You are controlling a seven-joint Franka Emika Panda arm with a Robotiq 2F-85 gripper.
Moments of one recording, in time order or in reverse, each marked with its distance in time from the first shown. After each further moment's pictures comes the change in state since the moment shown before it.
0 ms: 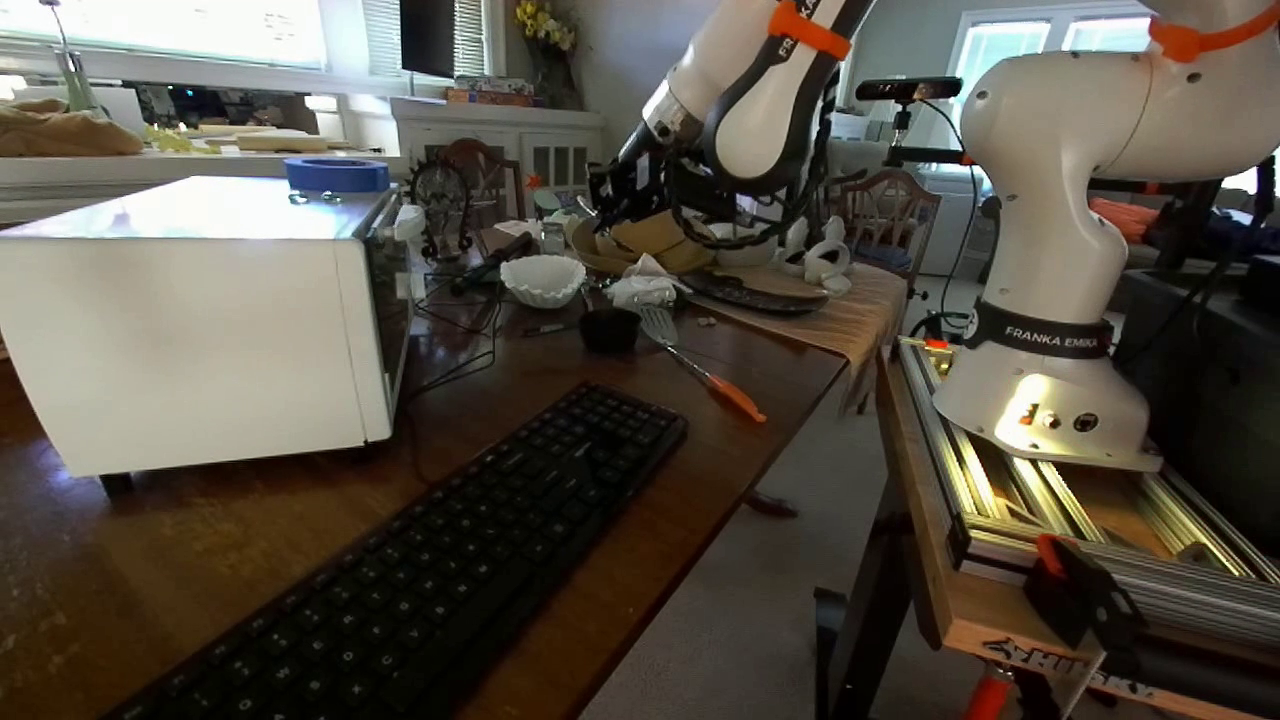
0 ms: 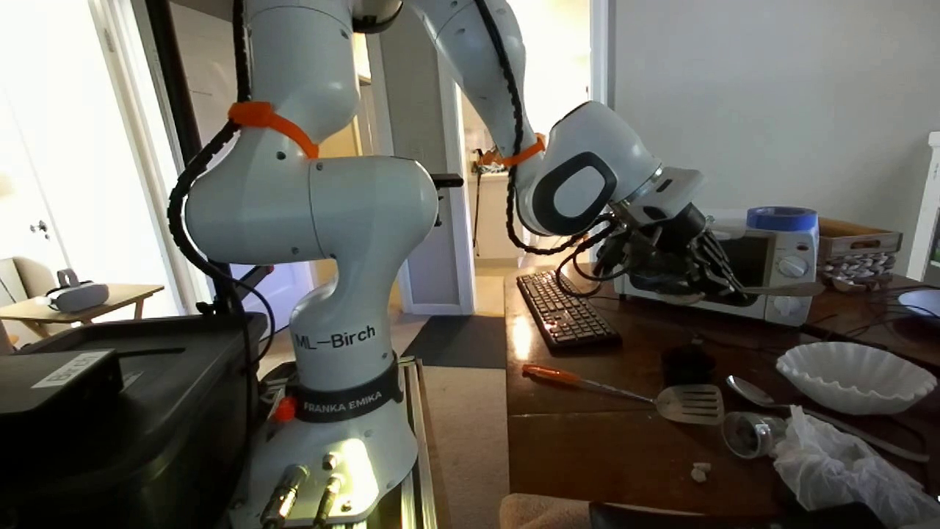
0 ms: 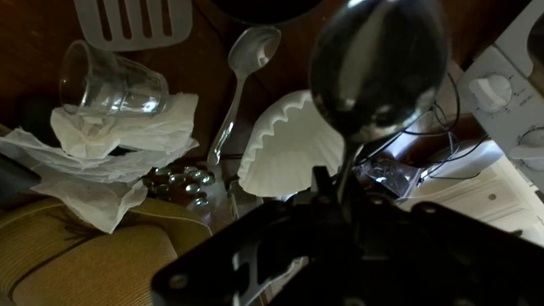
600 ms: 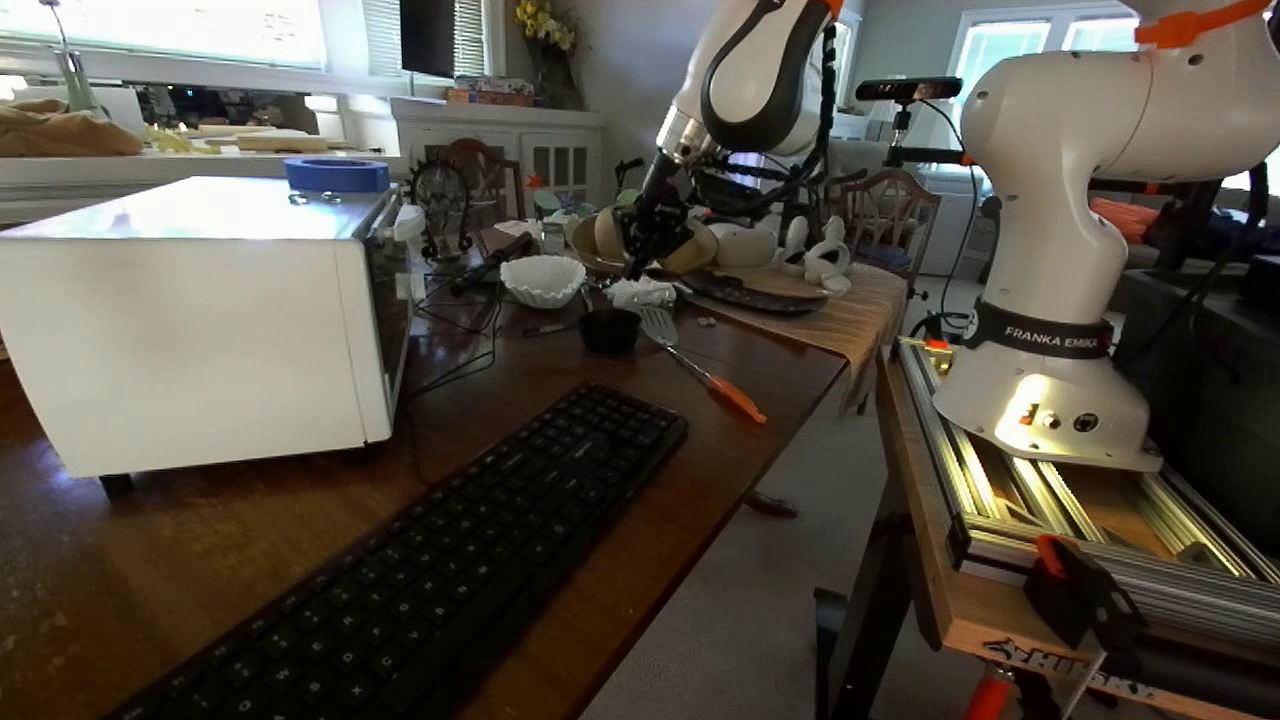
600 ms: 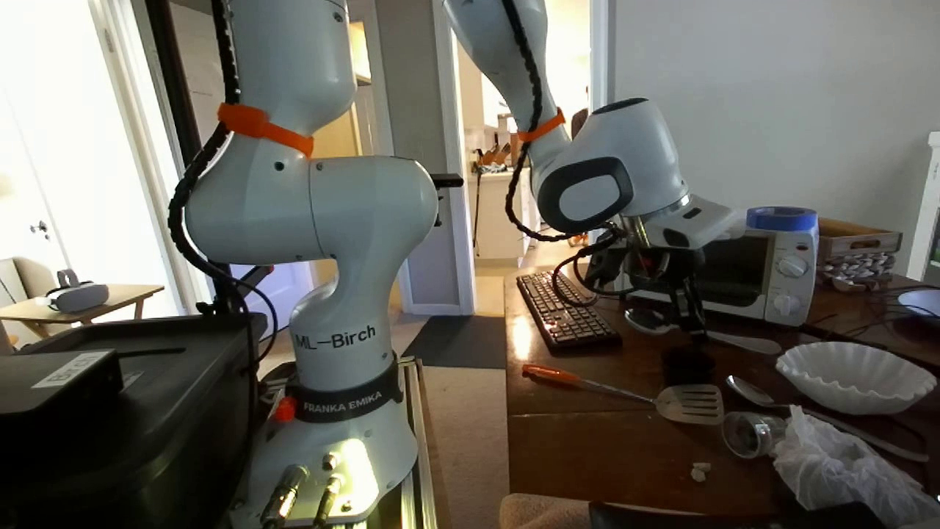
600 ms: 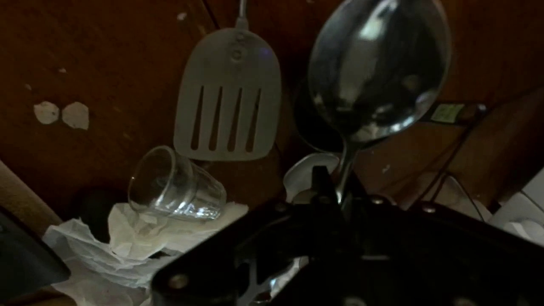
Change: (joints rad) arm 0.011 -0.251 -0.114 -0.002 0.026 -0.280 -0.364
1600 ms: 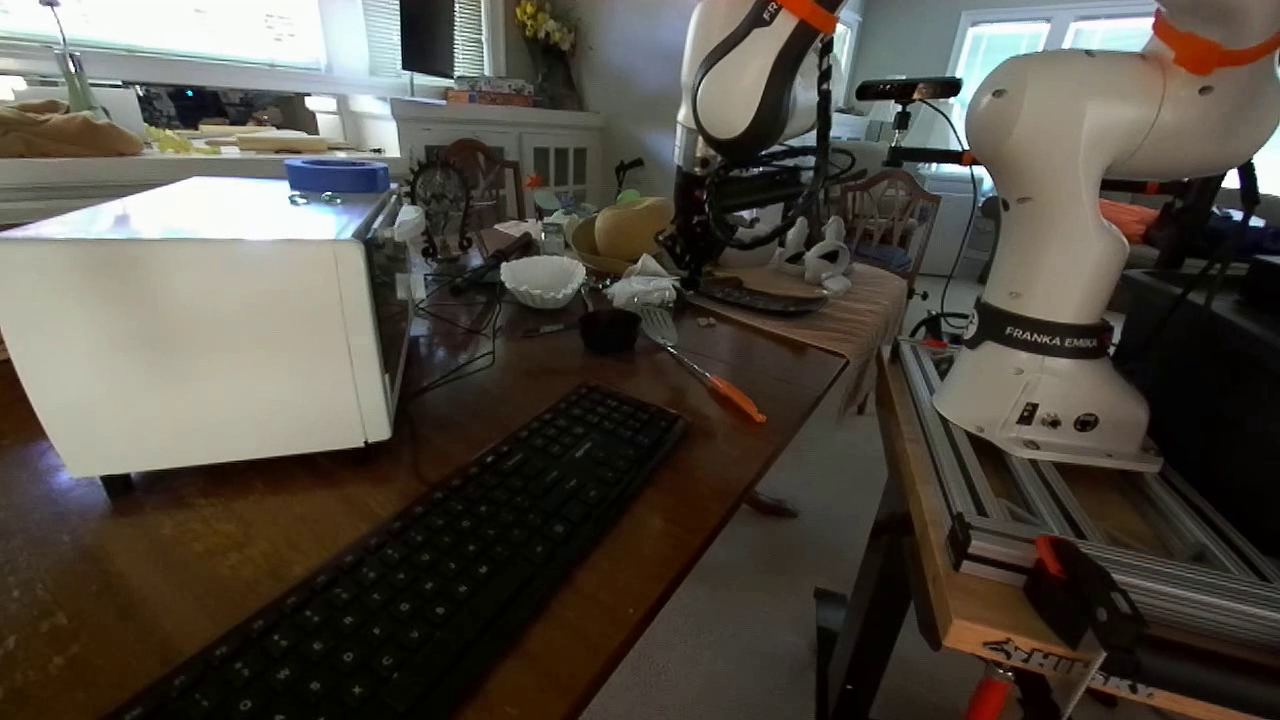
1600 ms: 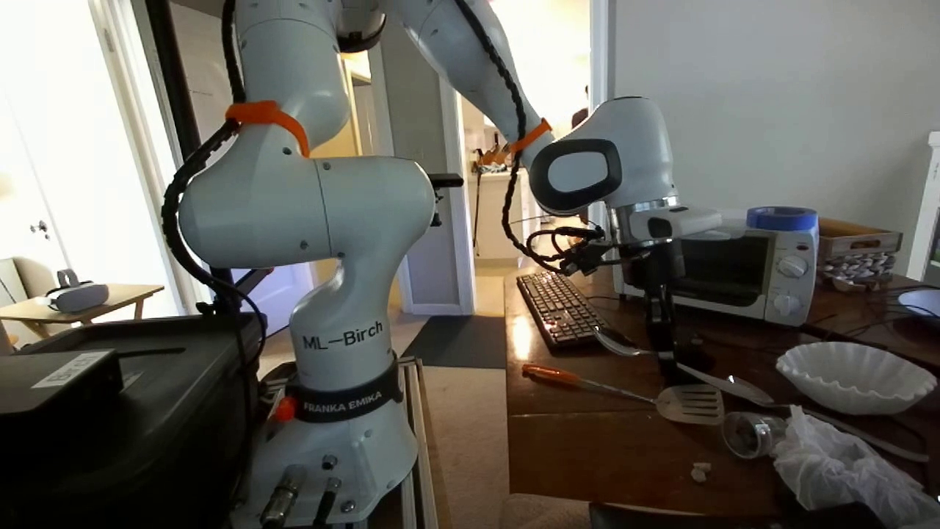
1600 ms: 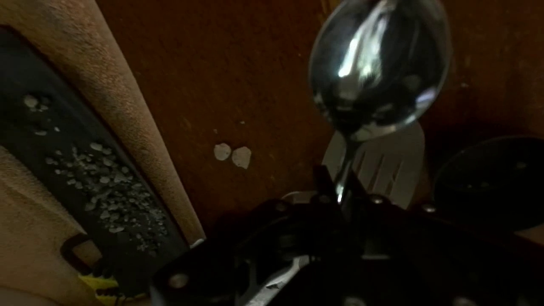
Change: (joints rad) arm 0.221 0.411 -0.163 0.001 0.164 -0.456 -0.078
